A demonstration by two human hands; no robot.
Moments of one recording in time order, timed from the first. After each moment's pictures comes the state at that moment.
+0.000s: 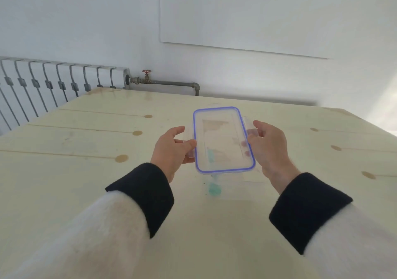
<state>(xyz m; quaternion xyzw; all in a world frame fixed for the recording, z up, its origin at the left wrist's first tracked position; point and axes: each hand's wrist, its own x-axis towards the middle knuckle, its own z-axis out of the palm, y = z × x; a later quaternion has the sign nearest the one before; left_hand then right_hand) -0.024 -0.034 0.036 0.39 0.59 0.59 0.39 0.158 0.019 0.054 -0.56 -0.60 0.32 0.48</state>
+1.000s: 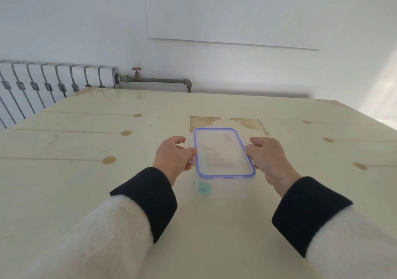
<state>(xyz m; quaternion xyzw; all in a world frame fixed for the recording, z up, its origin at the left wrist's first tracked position) -0.003 -0.016 0.016 0.42 0.63 0.53 0.37 0.187 0.033 0.031 -0.63 -0.58 0.34 0.38</state>
